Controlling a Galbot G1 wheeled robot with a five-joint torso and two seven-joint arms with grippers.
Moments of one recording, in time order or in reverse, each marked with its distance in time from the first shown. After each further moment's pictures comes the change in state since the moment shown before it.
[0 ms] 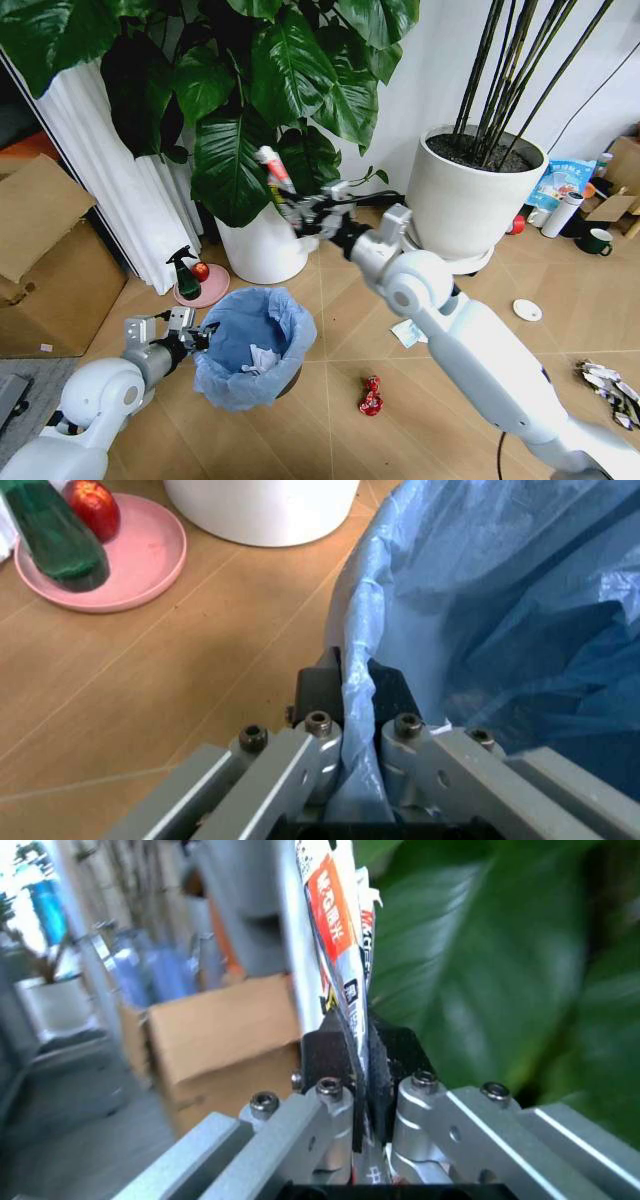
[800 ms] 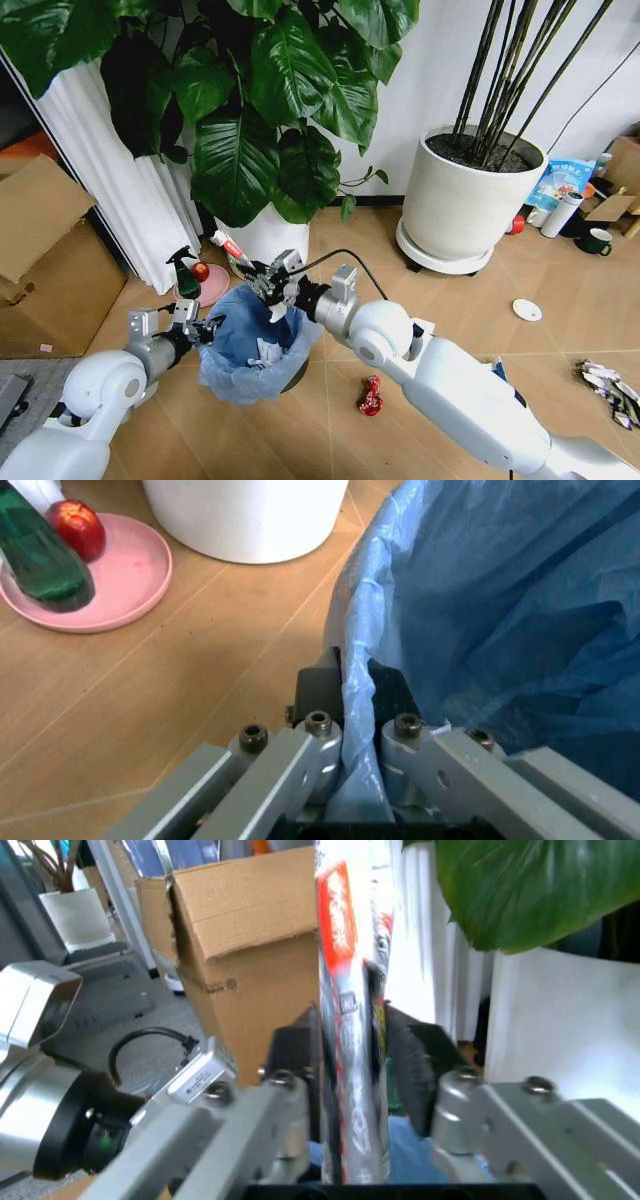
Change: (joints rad) left arm -0.022 0.012 0.001 -0.008 -0.026 0.003 0.013; right arm -0.096 -0.010 -0.167 -0.042 -0.127 0.009 -0.015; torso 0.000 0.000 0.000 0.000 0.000
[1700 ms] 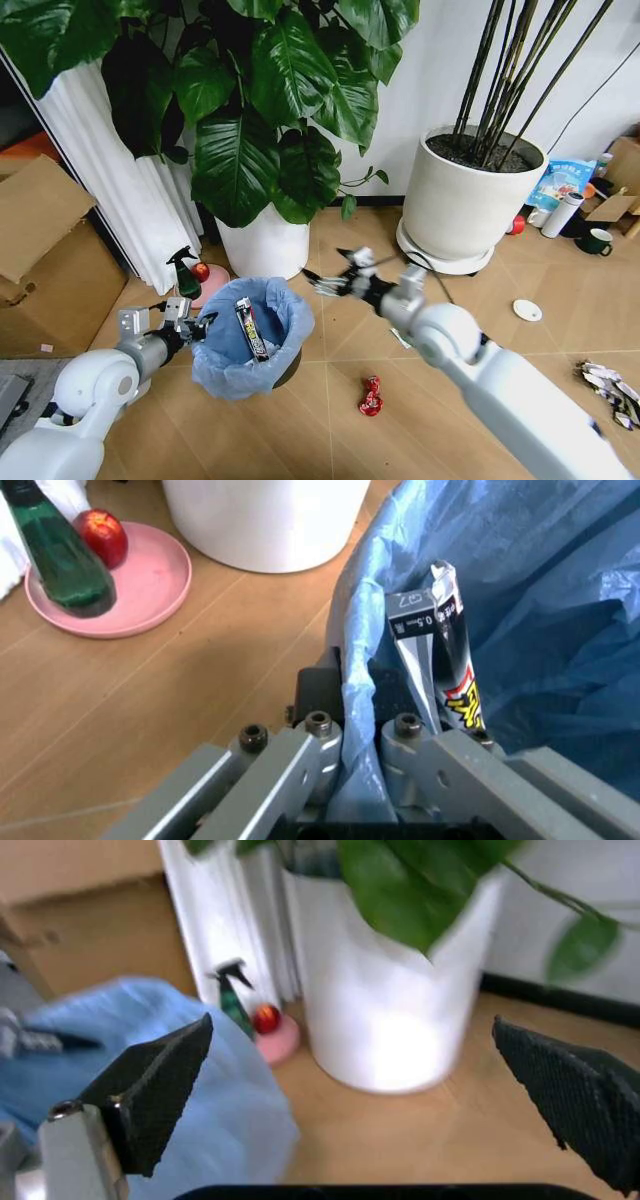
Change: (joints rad) left arm -0.001 -0.016 -0.036 0.019 0.017 -0.007 0.015; right arm -0.265 -0.221 0.373 0.031 -0.015 -0.011 -0.056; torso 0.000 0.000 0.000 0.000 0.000
